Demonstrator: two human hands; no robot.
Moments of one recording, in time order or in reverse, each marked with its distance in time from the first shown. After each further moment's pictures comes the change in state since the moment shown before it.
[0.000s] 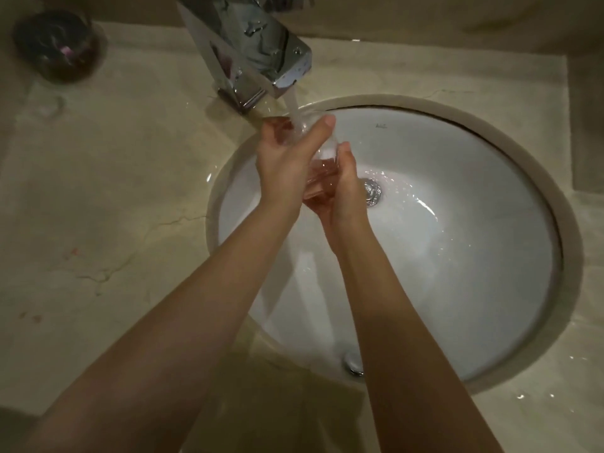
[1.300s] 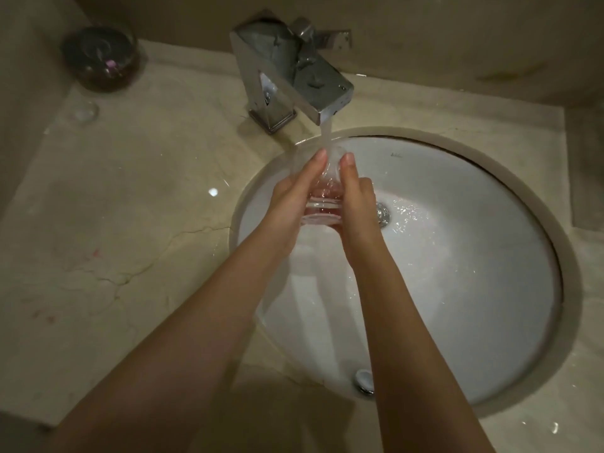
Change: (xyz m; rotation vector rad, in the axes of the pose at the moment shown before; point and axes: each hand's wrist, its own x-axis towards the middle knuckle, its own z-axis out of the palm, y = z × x) left_hand 0.006 -0.013 -0.043 -0.063 -0.414 -0.291; right_hand -0.017 -0.009 0.016 -0.336 0.038 -0.121
